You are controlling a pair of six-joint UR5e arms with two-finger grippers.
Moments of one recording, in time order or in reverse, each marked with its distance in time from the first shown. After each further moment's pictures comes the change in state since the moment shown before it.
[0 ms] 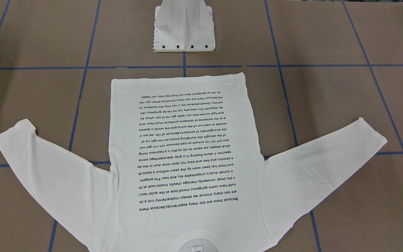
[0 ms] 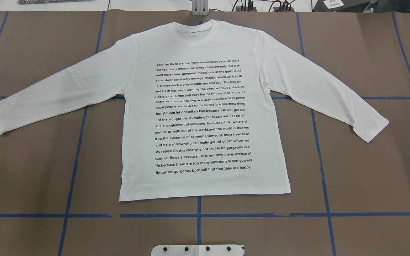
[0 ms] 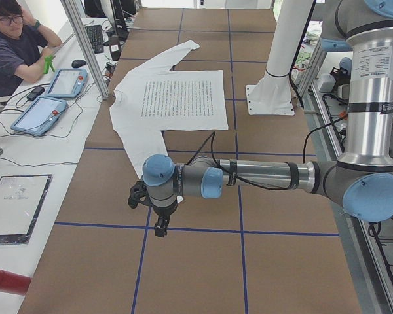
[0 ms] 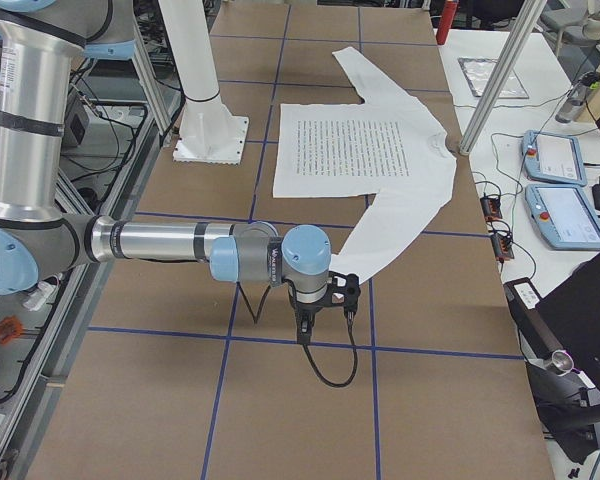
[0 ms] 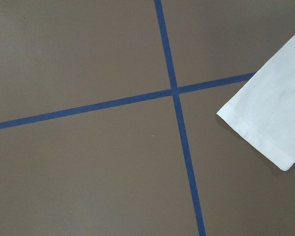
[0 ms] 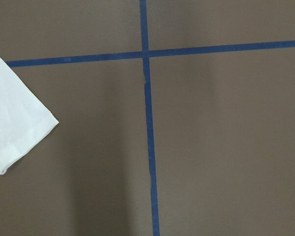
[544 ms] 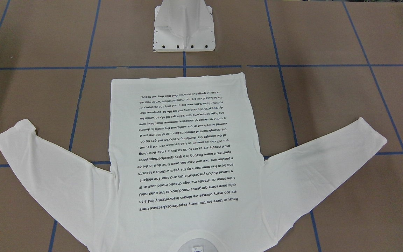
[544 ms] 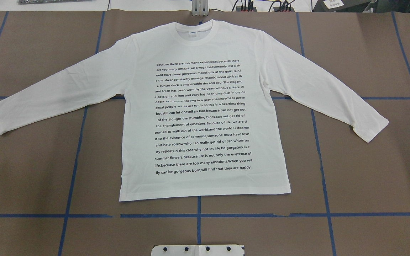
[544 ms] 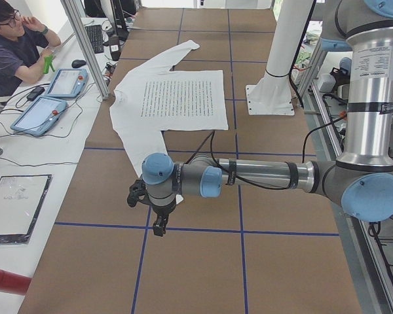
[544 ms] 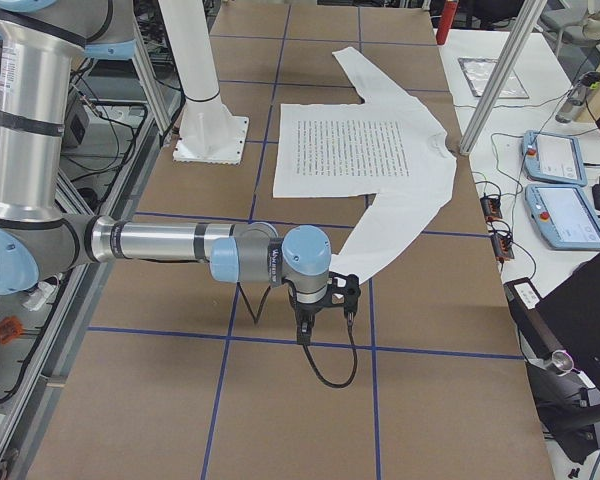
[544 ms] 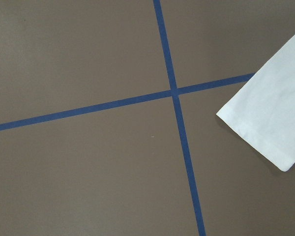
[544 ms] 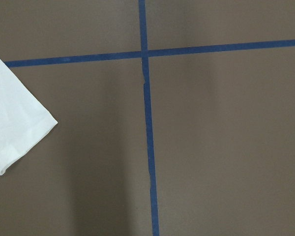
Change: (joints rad) left arm 0.003 -0.013 -0.003 -0.005 0.004 -0.005; right arm -0.001 0.002 -0.004 0.004 -0.002 0.002
